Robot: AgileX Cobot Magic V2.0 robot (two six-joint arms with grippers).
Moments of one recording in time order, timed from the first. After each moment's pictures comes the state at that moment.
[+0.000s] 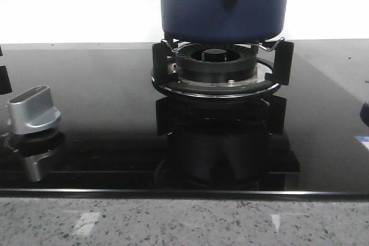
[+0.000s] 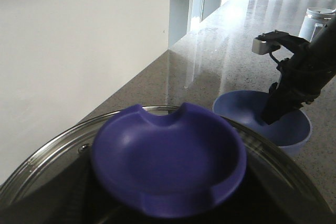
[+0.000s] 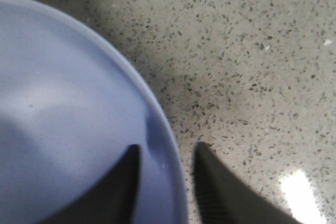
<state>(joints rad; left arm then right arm) -0.39 1.76 -1.53 -1.54 0.82 1.65 -0.42 1.48 -1.15 0.13 0.90 -0.03</state>
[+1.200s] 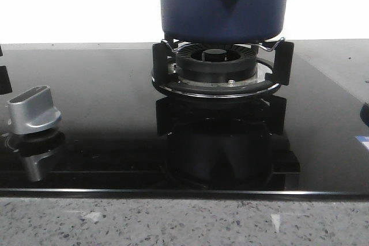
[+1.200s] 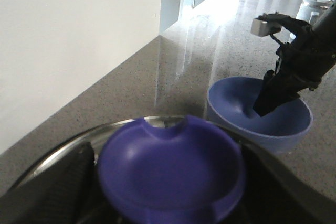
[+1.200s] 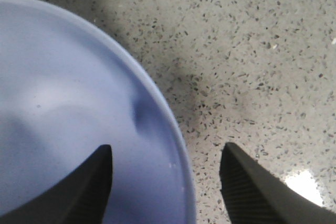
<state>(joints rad) -0.42 1.84 -1.56 -1.56 0.82 1.66 -0.42 1.48 -1.15 0.15 0.90 -0.04</state>
